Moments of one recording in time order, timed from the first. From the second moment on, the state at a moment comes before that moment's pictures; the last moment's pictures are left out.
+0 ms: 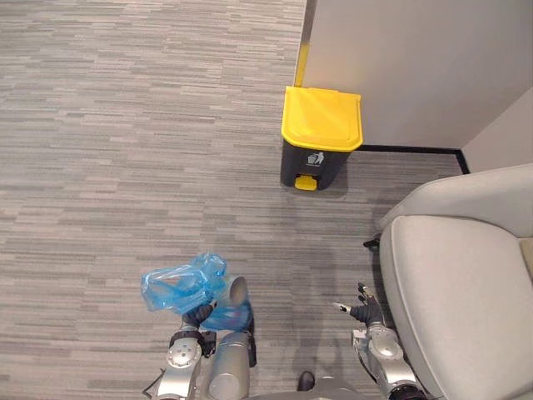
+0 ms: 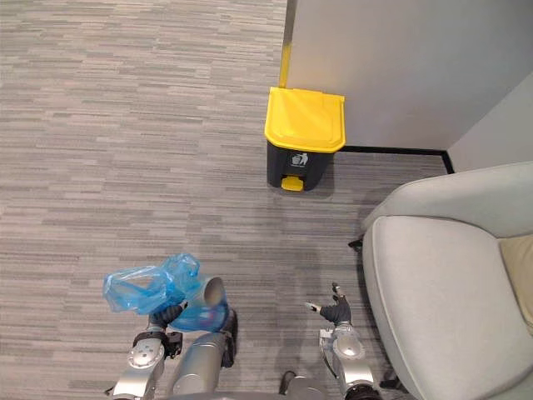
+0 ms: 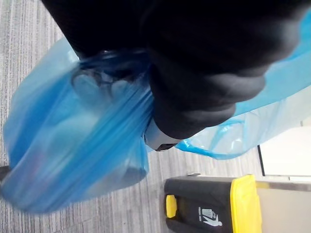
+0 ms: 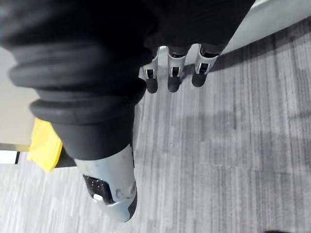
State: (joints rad) left arm 0.18 0.10 0.03 0.54 0.08 -0.16 0.14; right arm -0.01 -0.04 -0.04 0.76 -0.05 -0.15 -0.15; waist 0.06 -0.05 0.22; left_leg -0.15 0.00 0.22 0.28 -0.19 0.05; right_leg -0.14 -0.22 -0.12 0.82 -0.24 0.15
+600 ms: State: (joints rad) left arm 0.16 0.07 0.03 0.55 0.08 -0.16 0.13; right arm 0.06 -0.06 -0.06 0.74 -0.06 -0.13 -0.15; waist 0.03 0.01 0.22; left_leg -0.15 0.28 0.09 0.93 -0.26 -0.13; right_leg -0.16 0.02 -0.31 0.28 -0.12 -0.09
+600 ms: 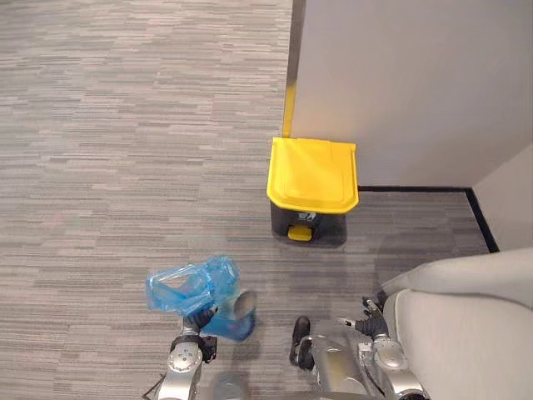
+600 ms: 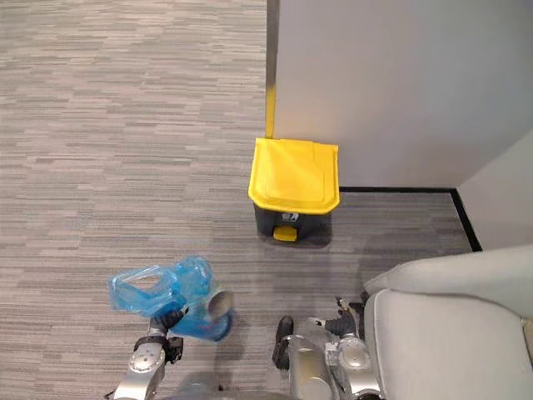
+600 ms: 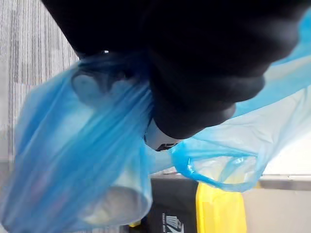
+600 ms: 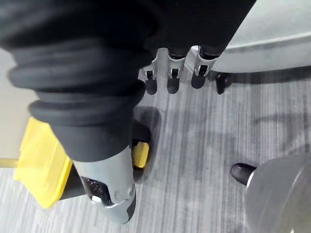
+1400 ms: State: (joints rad) left arm 0.15 0.14 0.01 0.61 0.08 -0.16 0.13; right arm -0.01 -0.05 -0.06 0.82 -0.08 -0.13 -0.15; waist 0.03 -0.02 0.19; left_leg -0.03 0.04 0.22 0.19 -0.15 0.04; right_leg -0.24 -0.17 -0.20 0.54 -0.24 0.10
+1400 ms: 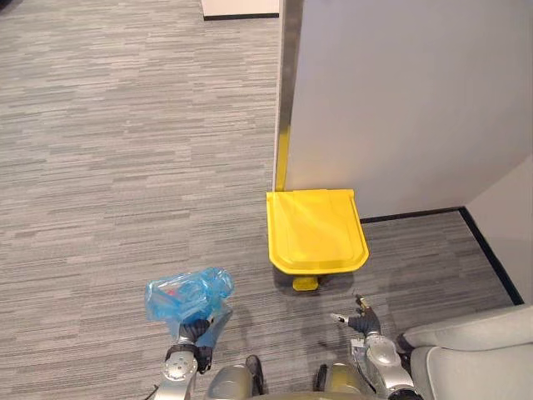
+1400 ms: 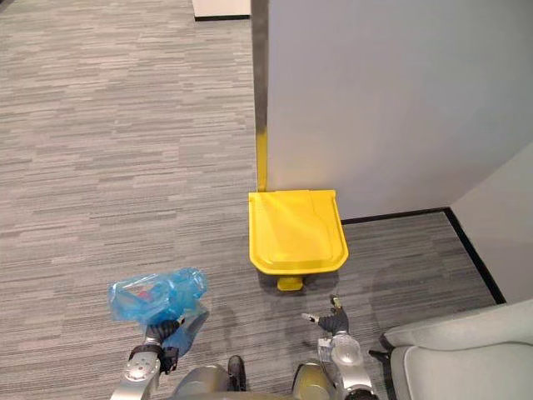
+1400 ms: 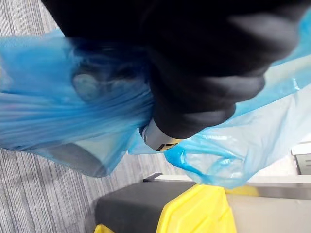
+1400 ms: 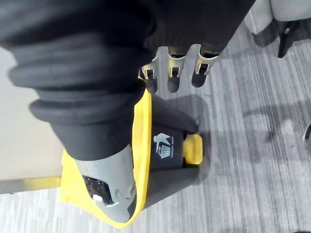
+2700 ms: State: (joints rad) left arm 0.18 0.11 0.01 0.70 0.08 -0.16 0.13; right arm 0.02 -0.09 -0.08 0.86 -0.08 -0.13 -0.15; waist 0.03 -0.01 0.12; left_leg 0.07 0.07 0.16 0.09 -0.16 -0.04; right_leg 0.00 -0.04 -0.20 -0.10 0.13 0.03
